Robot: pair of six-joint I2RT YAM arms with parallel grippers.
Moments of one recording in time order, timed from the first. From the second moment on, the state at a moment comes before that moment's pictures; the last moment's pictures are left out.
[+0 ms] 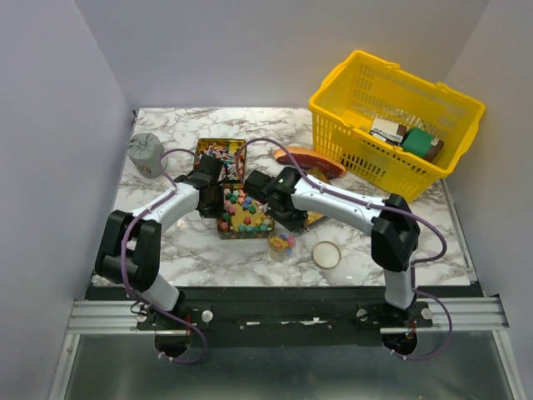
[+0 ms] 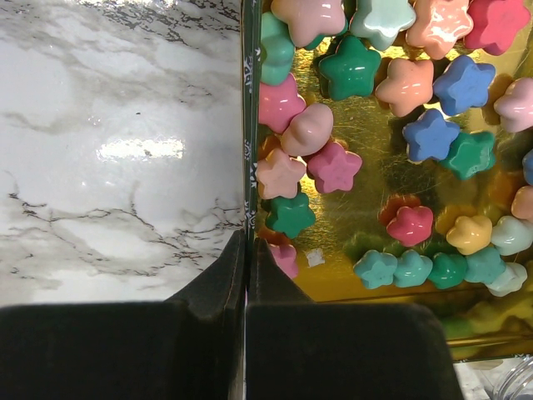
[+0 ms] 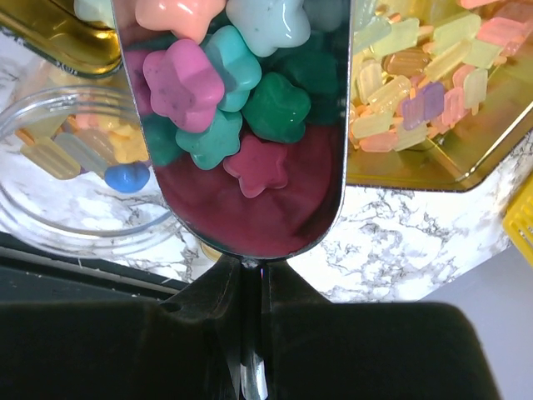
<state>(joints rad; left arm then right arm) -0.32 1.56 0.96 -0.56 0.00 -0.41 0.99 1.97 1.69 -1.25 0.32 0.09</state>
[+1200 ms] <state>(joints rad) -0.32 1.55 0.96 -0.55 -0.01 -0.41 1.01 1.64 1.43 -1.33 -0.05 0.19</state>
